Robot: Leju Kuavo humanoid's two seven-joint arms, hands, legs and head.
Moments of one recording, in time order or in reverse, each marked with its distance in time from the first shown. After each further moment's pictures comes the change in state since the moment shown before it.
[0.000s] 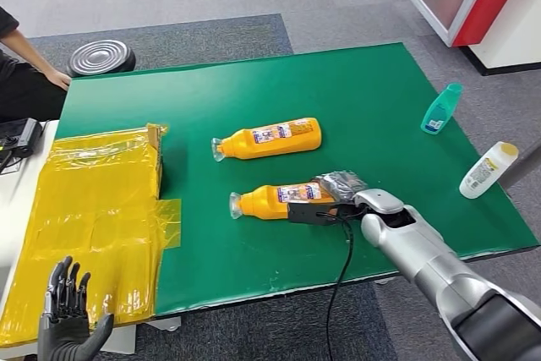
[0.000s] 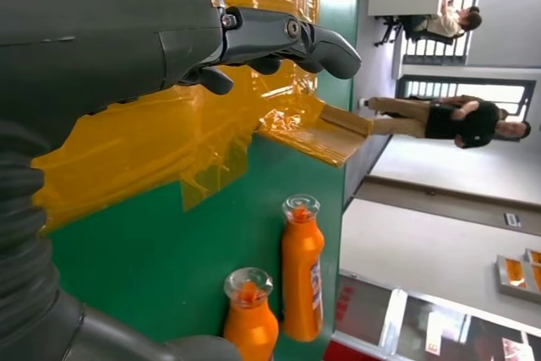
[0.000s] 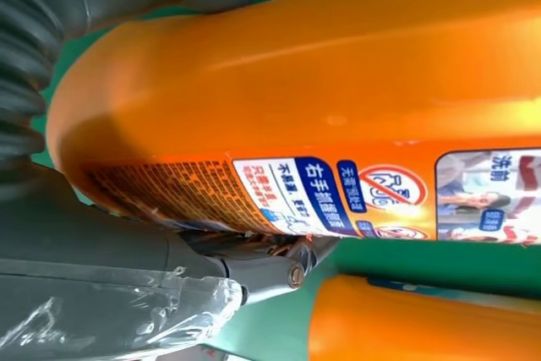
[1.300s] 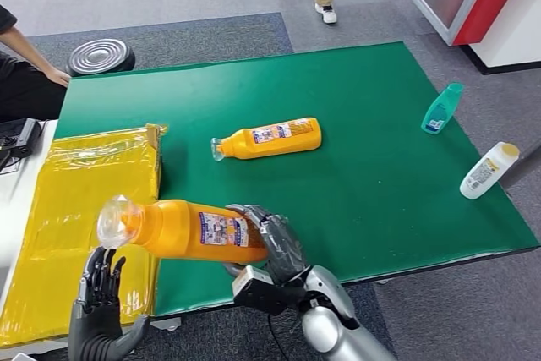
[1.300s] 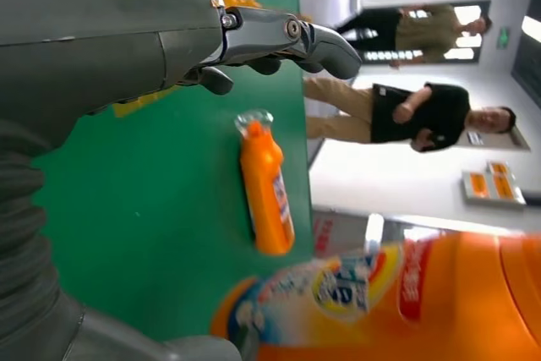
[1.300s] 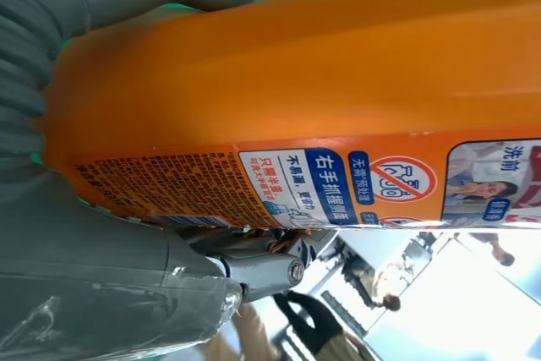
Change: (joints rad) left arm 0.044 0.036 -0.280 -0.139 -0.048 0.098 0.000; right arm 0.531 0.287 -0.134 -0.541 -0.188 -0.441 -0.352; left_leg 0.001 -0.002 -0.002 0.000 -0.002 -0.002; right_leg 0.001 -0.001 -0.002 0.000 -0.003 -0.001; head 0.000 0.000
